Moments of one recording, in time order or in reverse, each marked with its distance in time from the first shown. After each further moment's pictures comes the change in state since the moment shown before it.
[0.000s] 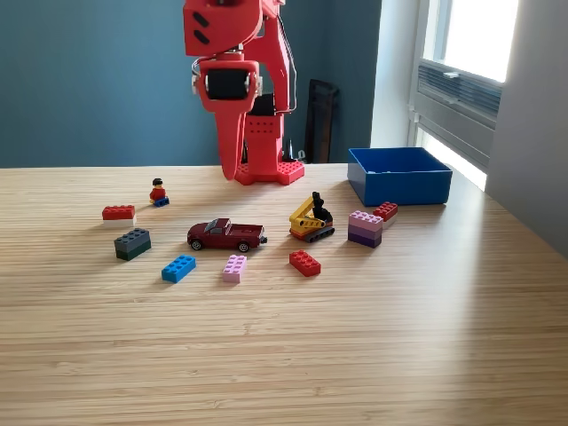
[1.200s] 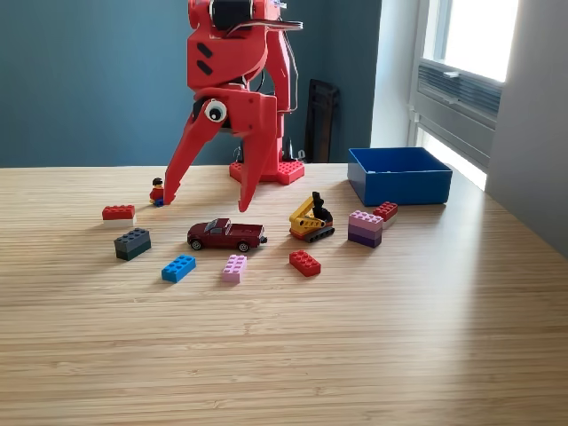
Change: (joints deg) arm -1.9 -6.9 2.5 -25.8 63.9
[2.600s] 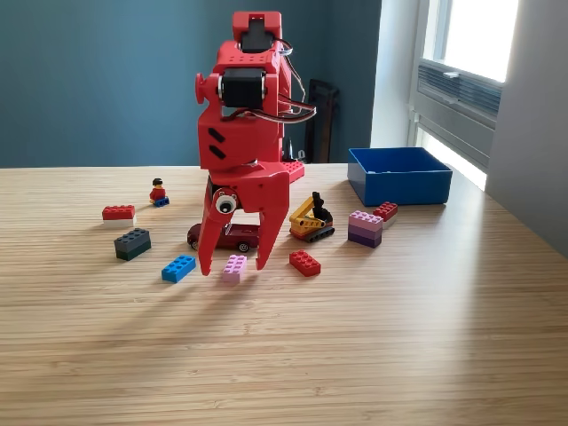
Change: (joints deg) arm -2.7 -28.3 -23.5 14.0 9.8
